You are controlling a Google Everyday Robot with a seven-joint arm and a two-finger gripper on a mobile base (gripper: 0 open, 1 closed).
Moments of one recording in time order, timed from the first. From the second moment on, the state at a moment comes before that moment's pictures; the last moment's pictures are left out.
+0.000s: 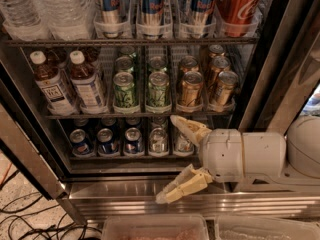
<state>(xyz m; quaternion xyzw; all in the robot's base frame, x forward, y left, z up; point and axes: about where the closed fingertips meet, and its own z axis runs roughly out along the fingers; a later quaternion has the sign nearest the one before) 0.400 -0.021 0.856 -0.54 0.59 0.33 0.50</state>
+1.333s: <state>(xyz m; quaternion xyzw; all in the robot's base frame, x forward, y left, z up) 0.426 -0.042 0.884 -0.33 0.59 0.33 0.66</state>
